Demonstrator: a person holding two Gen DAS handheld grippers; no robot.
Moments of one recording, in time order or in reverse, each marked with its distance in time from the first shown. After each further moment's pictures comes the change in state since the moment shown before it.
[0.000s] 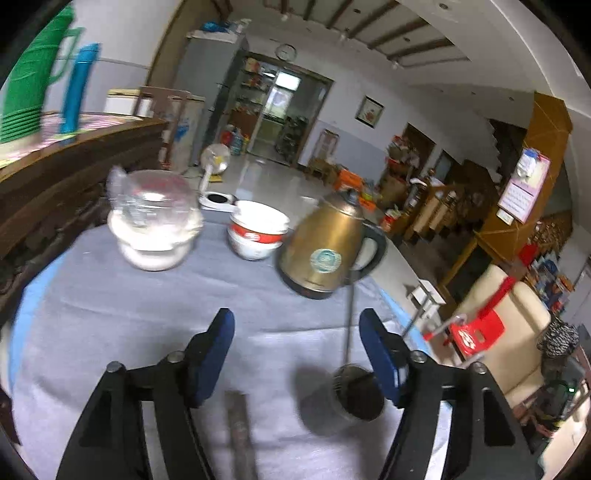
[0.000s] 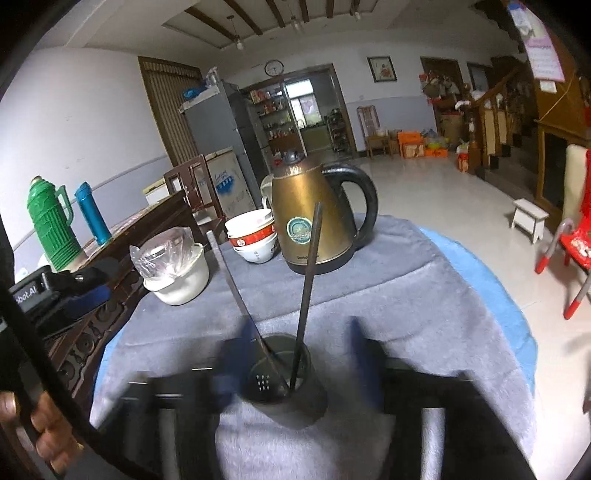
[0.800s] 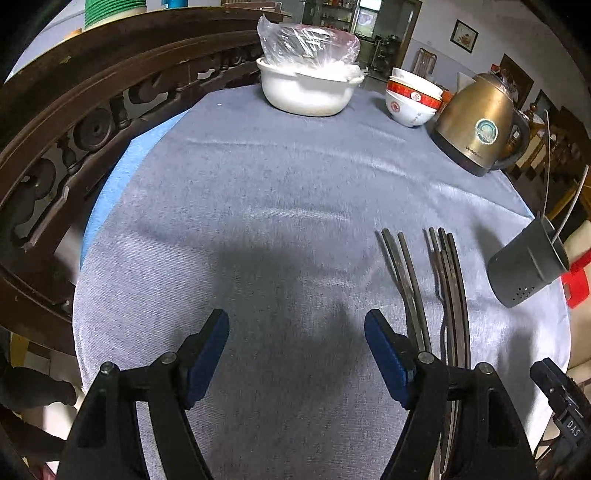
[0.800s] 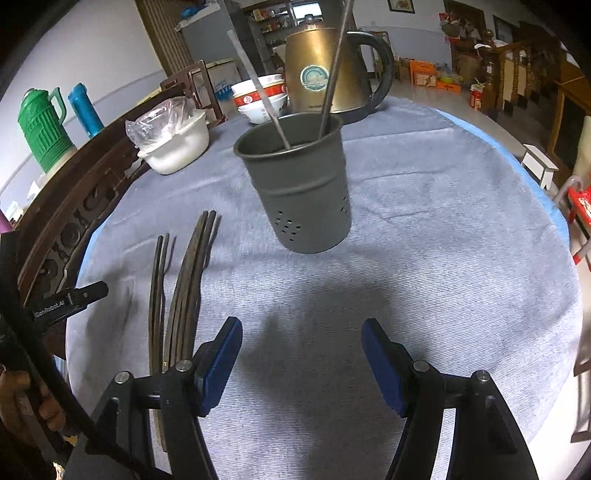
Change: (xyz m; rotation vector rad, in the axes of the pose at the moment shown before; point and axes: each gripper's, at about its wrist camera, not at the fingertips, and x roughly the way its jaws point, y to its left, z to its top) left arm 0.025 0.124 -0.118 -0.057 0.363 0.382; right arm 0.029 0.015 -0.128 -0.036 0.372 -0.001
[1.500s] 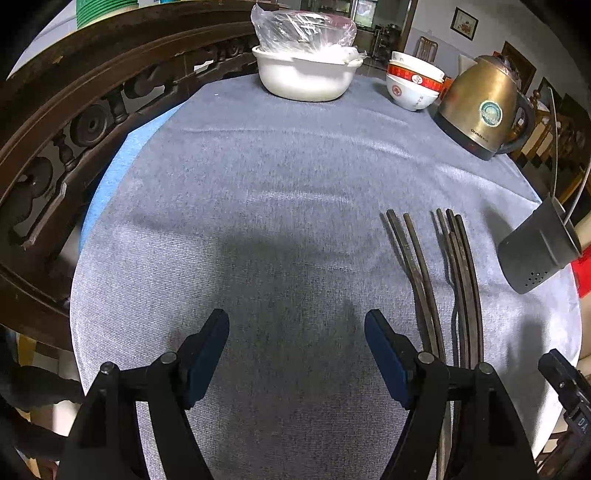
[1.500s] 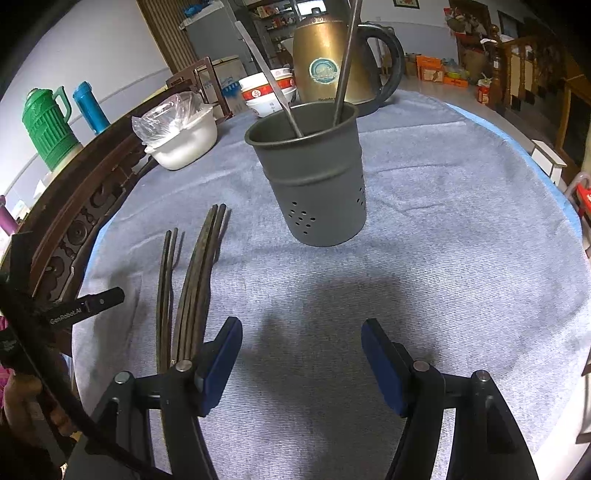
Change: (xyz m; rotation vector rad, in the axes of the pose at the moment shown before) left arm 0.008 -0.004 -0.007 0.029 0.032 0.039; right arm 0.010 0.007 0.003 0.003 0.017 0.041
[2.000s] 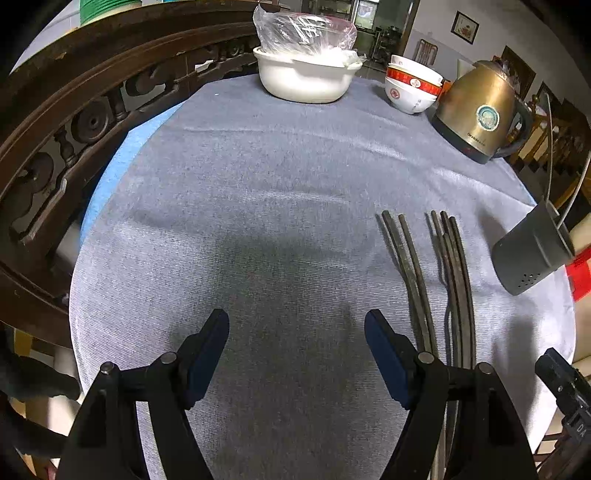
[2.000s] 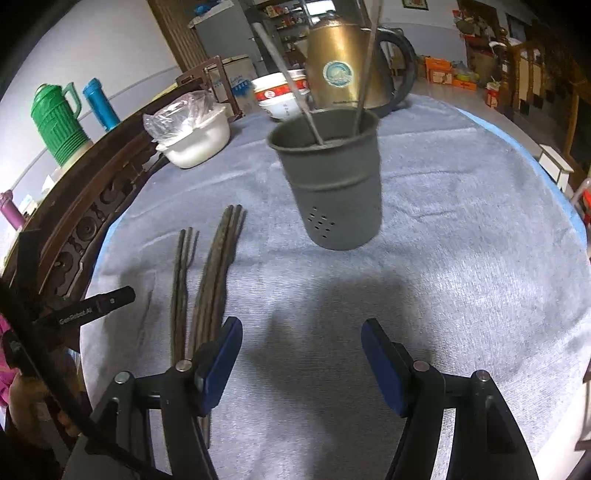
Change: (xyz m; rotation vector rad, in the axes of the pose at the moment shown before) left arm -0.006 0.003 0.000 -0.017 0.001 -0.035; right arm -0.004 0.013 0.004 -0.035 0.002 0.024
